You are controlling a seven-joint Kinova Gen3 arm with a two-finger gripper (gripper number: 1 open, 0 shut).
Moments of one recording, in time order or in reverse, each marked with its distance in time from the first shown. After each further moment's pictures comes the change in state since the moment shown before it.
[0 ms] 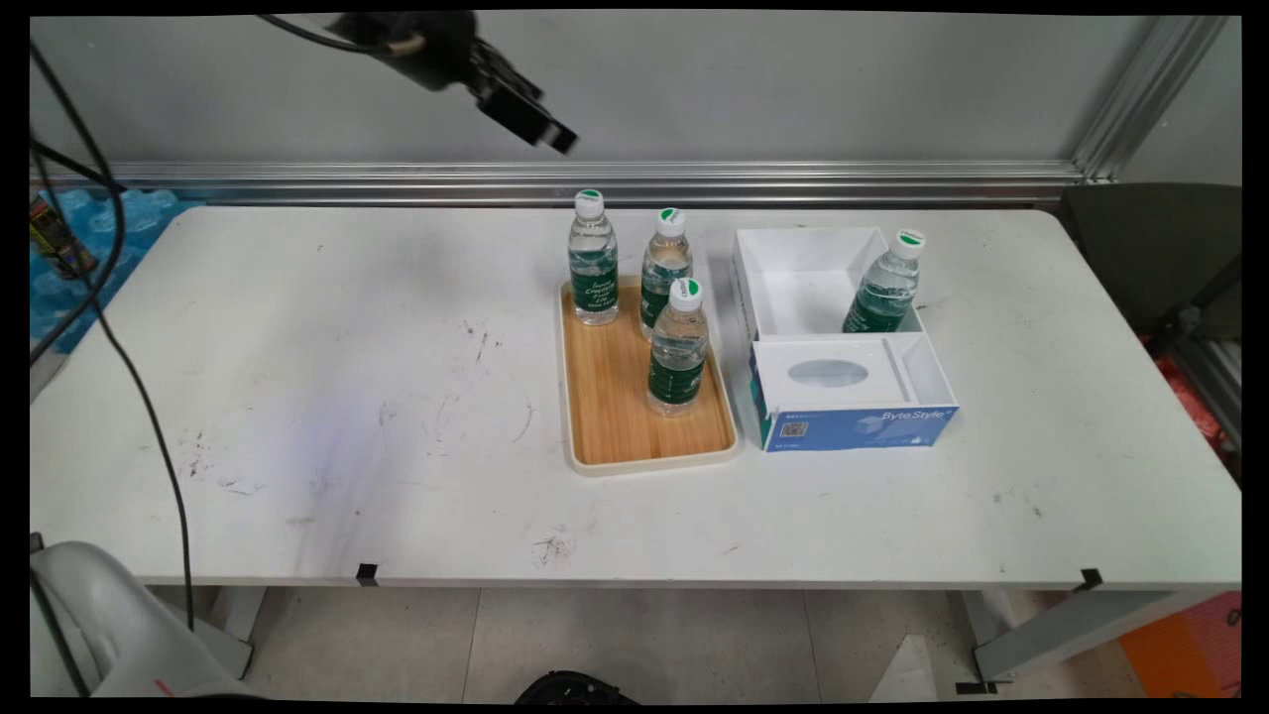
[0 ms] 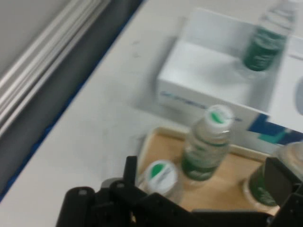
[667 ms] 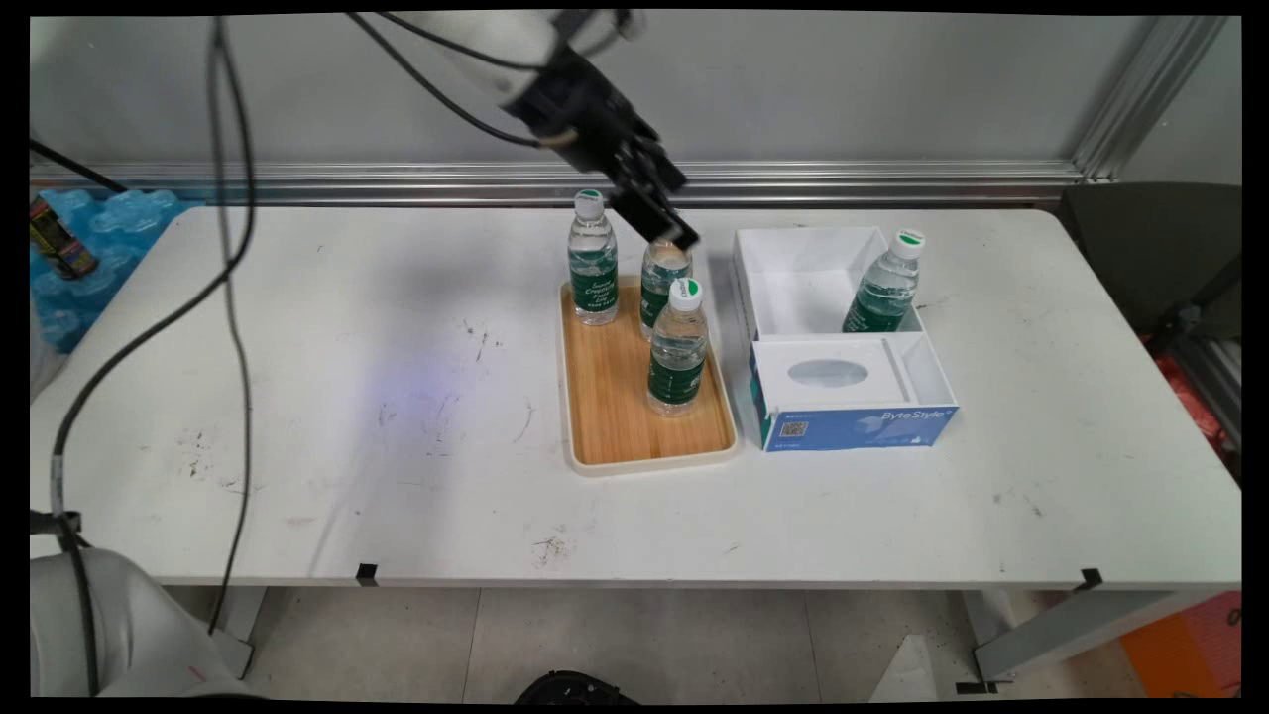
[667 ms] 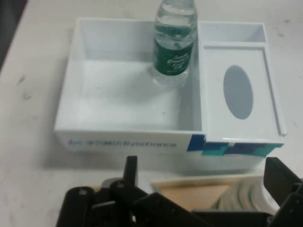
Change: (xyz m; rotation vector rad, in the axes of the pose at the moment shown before) arm 0.041 0.031 0.125 -0.243 -0.033 0.276
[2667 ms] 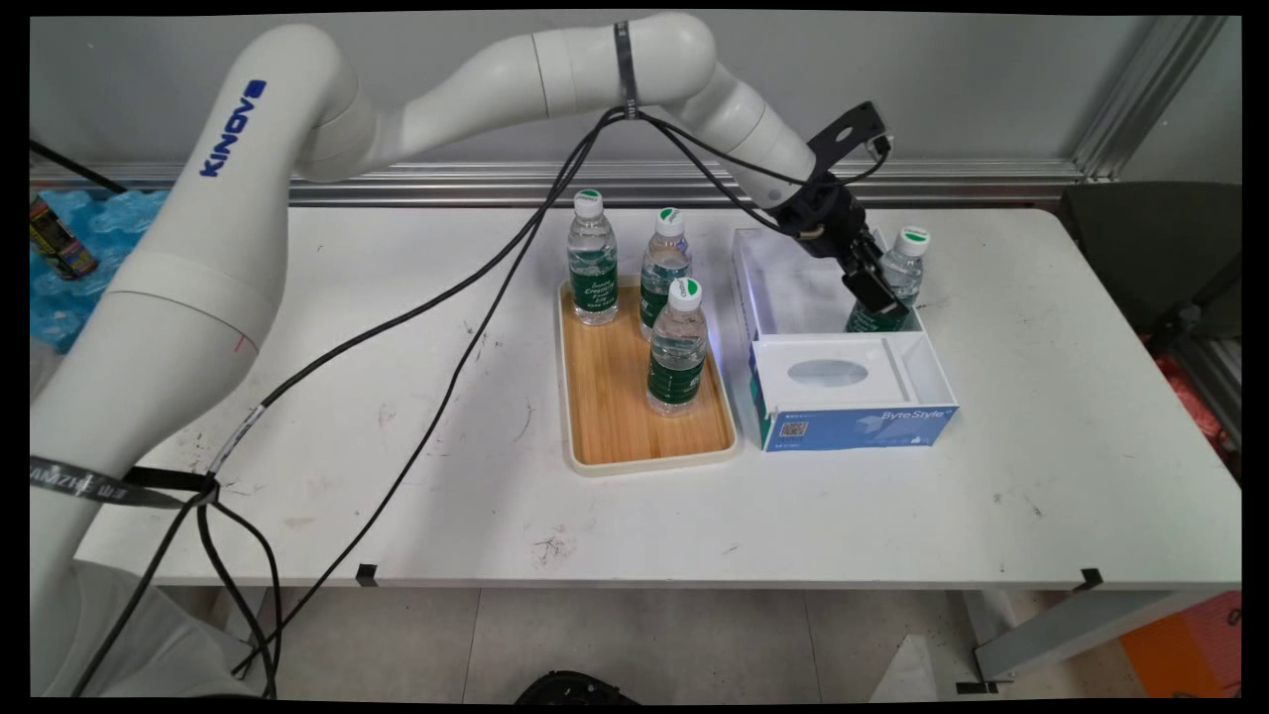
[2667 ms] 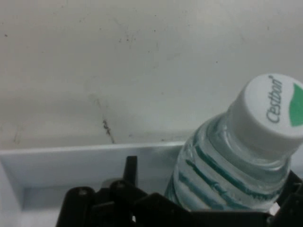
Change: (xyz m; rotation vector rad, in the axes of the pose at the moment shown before) arm 0.082 -0.059 0.264 -0.153 0.095 0.015
